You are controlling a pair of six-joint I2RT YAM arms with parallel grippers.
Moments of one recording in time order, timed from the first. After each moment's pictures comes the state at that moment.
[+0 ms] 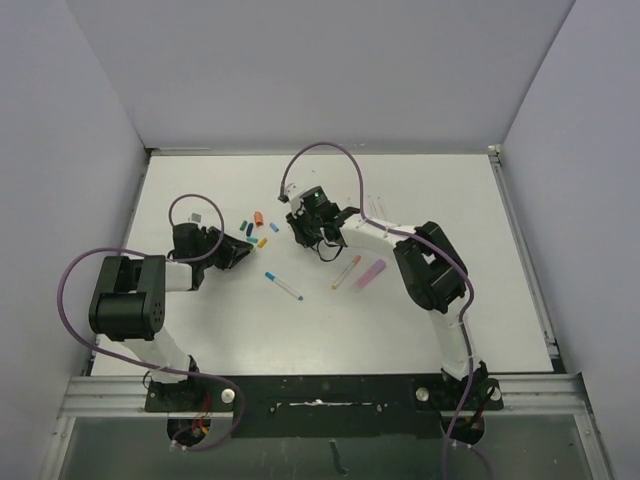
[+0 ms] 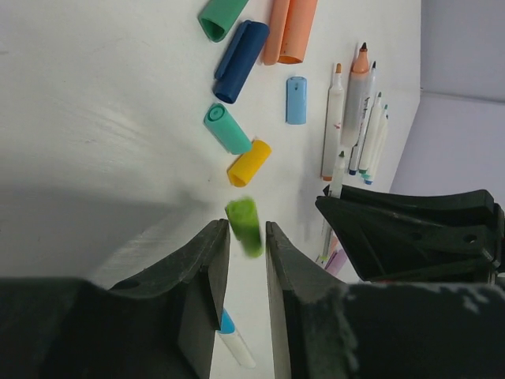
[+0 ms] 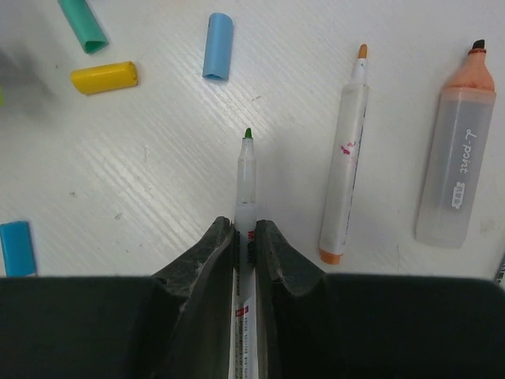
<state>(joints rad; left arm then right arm) 0.00 1.70 0.58 0.51 0.46 -1.05 0.71 2.15 1.56 -0.20 -0.09 -0.06</state>
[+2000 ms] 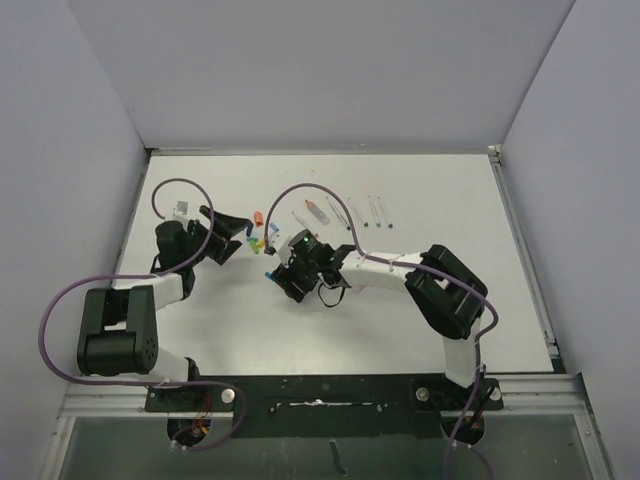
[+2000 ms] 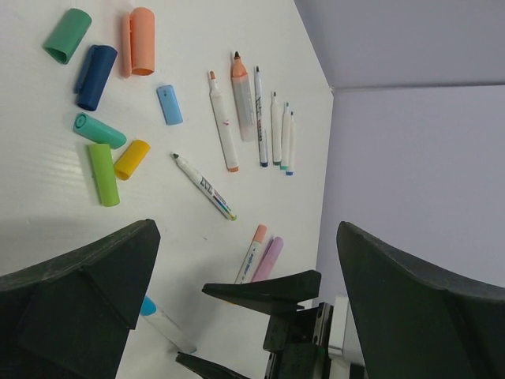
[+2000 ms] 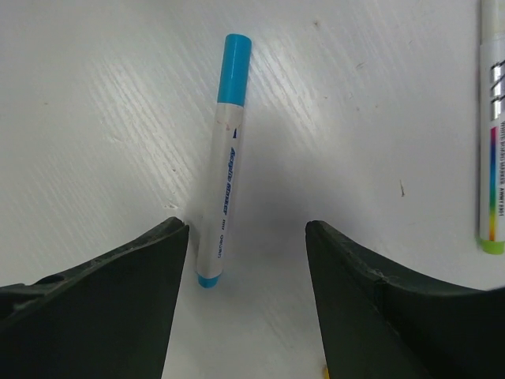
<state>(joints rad) 0.04 1.48 0.52 0.60 0.55 -1.12 0.91 1.92 1.23 -0.17 -0.11 -0.10</state>
